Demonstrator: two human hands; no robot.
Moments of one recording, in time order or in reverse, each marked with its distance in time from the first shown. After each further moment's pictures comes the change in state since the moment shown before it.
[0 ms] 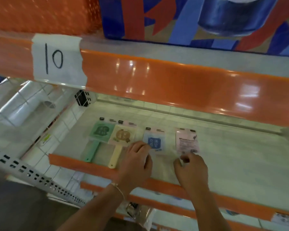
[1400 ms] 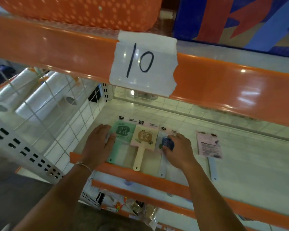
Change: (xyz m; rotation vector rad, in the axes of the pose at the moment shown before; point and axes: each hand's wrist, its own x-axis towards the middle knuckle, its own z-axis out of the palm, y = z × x) left_hand 0.007 -0.168 -0.096 0.014 -0.016 -0.370; right_hand 0.043 -0.082 0.076 -0.246 -0.336 -0.236
